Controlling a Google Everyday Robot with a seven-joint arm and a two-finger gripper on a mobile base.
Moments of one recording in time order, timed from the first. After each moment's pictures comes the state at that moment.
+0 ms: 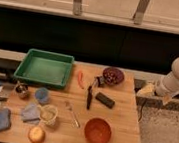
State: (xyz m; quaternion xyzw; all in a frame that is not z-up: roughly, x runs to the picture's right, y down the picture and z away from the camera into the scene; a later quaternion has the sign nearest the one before) arm 0.357 0.073 0.721 -0.22 0.18 0.75 0.60
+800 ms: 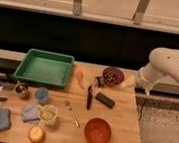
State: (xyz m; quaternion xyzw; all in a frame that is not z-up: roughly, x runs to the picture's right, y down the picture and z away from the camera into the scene) arm 0.241 0.030 0.738 -0.24 0.13 0.67 0.69
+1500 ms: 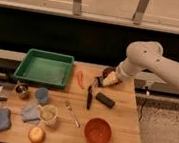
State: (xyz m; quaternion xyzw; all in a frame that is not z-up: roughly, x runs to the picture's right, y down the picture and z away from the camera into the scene) arm 0.166 0.020 0.734 -0.25 0.10 0.62 0.74
